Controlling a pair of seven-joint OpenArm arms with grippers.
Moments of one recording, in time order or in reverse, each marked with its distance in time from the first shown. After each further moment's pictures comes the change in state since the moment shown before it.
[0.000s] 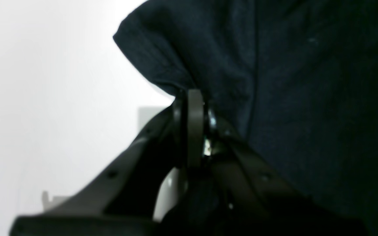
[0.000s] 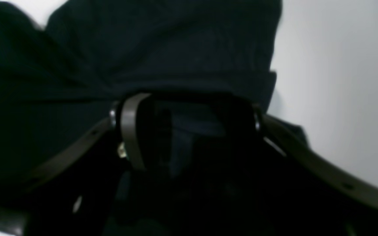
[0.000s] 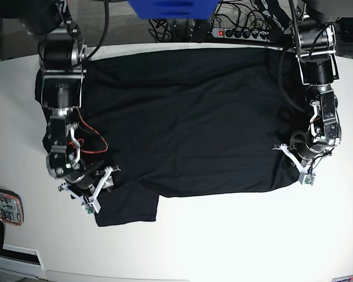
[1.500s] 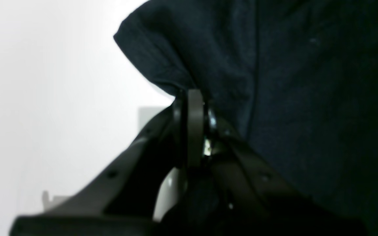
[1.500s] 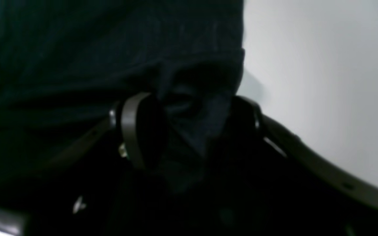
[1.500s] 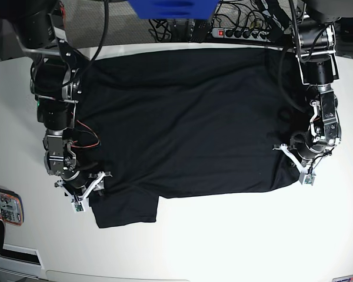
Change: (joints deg) left arm 0.0 0.0 0.0 0.0 0.0 0.0 0.0; right arm 10.0 0.9 5.2 -33.6 -10.1 -0.5 27.3
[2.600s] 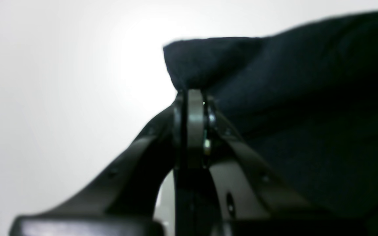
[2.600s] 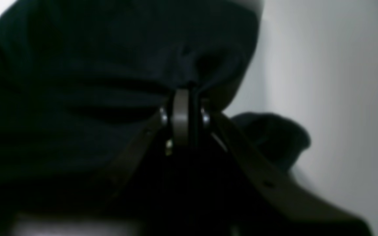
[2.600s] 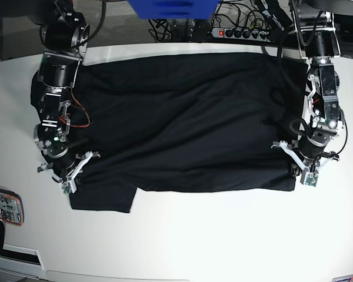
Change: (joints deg) left arm 12.2 0.0 0.0 28.7 0.2 5.7 0.5; right arm -19.5 -0.7 6.8 38.7 -2.4 0.2 -7.3
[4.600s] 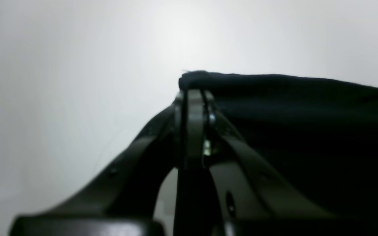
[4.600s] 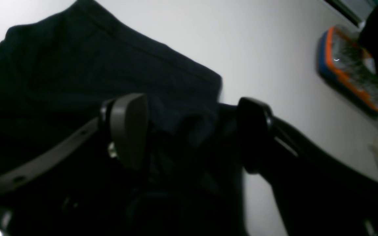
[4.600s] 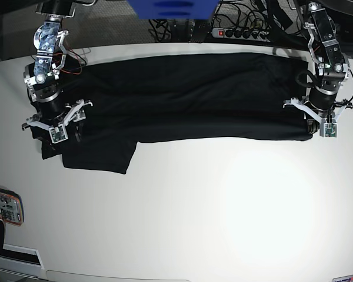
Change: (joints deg) left arm 19.6 8.9 -16.0 15.5 0.0 0.0 -0.2; right arm -30.7 -0.4 5.0 36.5 0.4 0.2 -3.3
